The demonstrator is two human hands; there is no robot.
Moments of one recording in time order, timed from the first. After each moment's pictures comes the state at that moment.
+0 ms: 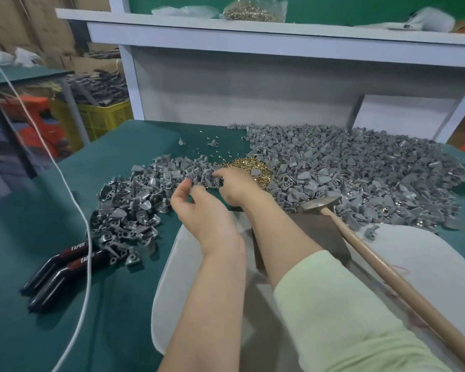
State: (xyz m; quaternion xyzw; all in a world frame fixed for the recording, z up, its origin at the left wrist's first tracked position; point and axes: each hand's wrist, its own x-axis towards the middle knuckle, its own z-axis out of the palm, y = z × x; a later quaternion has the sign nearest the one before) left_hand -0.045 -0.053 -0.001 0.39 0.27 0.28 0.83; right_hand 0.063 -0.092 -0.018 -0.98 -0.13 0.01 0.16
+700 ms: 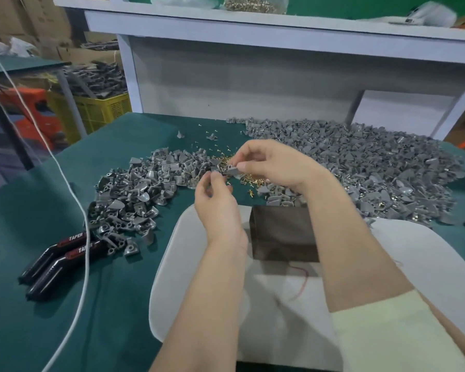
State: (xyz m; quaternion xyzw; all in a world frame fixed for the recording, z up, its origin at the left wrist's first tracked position) left_hand -0.040 -0.063 -0.011 0.43 0.21 0.16 0.86; right_hand 0.013 -0.155 0.040 -0.88 -0.22 0.05 0.41
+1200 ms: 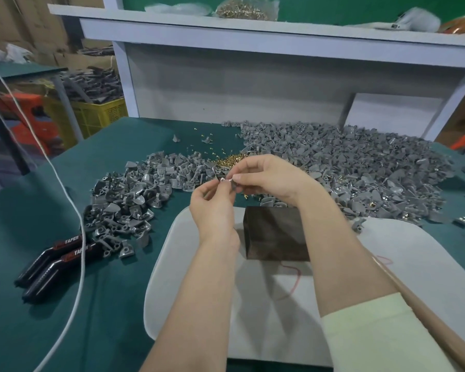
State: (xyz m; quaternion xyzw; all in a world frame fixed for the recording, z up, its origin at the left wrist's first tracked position) left_hand -0.039 -0.063 -0.014 0.40 0.19 0.14 0.89; right_hand 0.004 -0.160 0.024 -0.81 -0.17 0.12 0.55
